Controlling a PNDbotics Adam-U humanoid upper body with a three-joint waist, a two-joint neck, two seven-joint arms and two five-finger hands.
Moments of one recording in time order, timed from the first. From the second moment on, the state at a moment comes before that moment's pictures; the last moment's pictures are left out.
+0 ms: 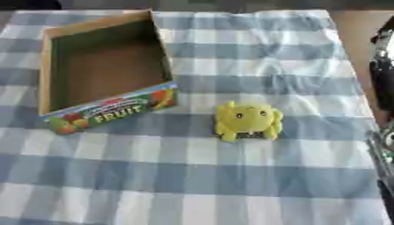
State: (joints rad) left arm -0.23 0.10 0.05 -1.98 0.10 -0.13 0.38; right arm -0.14 -0.51 -0.24 -1.98 0.14 -0.11 -0.57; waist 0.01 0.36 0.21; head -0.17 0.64
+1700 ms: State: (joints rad) left arm -0.22 0.10 0.05 -1.98 0.10 -0.12 0.37; right arm -0.38 -1.01 0.02 -1.98 0.68 0.02 -0.05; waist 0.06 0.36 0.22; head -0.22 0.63
